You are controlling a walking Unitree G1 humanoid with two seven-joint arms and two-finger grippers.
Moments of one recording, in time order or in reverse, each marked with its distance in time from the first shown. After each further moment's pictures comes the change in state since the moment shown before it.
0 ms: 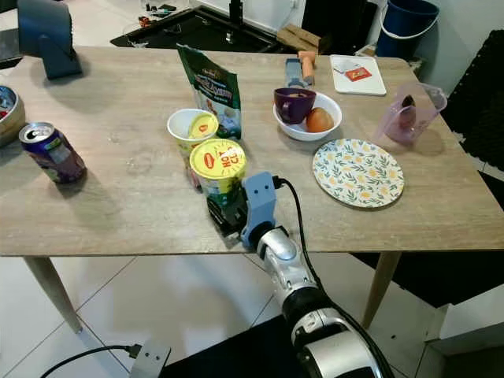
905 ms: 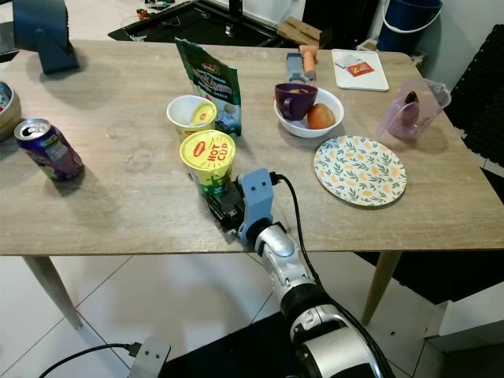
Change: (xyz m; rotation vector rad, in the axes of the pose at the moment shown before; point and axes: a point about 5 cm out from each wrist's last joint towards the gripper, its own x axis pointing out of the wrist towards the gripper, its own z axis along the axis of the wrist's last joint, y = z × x) left arm 0.000 0.000 0.001 0.001 -0.010 0.006; right arm 0.003 0.006 0.005 -0.026 -0.022 0.049
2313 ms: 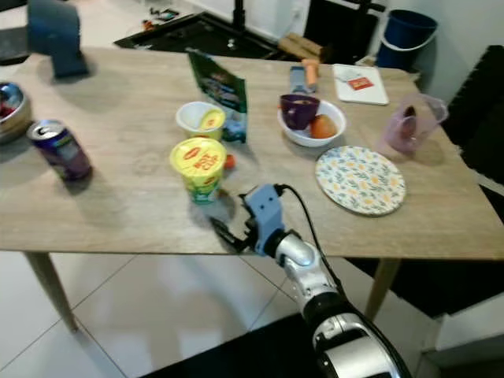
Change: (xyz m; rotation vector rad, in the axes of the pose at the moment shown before) left arm -0.070 0.036 -0.117 -0.452 0.381 0.308; right arm -0.030 -0.023 -0.013 -0.124 0.060 0.154
